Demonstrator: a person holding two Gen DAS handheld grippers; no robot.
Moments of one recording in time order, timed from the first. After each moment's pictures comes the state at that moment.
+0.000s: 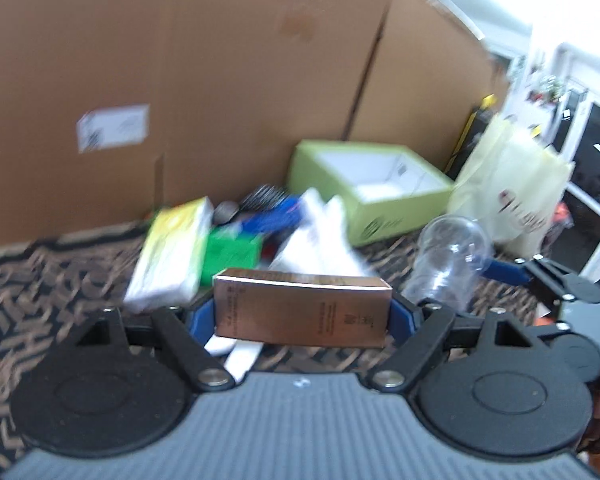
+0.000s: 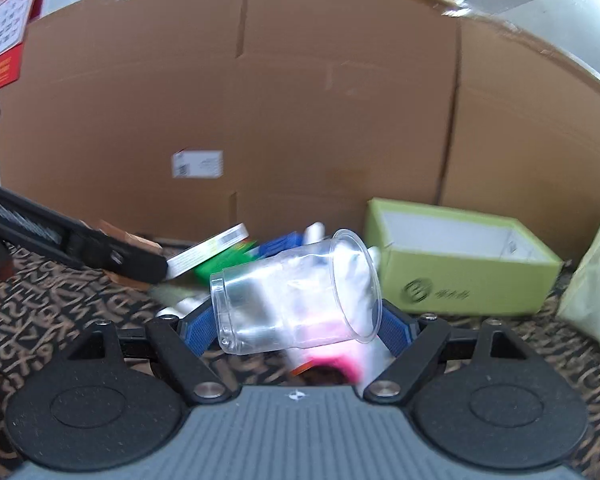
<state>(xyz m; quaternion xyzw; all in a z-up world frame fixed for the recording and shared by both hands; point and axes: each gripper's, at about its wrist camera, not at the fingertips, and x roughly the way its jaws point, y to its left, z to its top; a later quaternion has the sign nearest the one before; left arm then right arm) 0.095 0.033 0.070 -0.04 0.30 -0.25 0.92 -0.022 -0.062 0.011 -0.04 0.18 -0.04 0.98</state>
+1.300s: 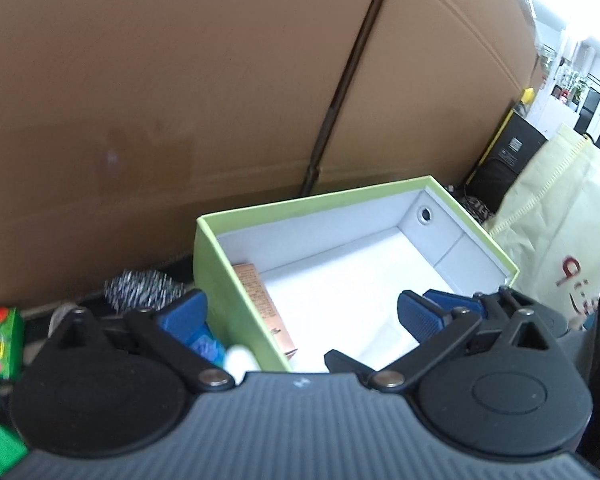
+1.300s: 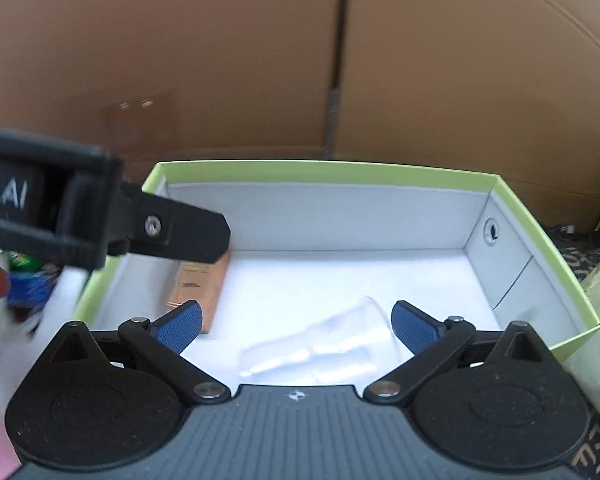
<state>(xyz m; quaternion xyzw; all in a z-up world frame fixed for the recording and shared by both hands) 0.303 -0.149 0.017 -0.05 0.36 -0.25 0.90 0.180 -0.229 -0.036 0.00 0.31 -0.08 0.95</state>
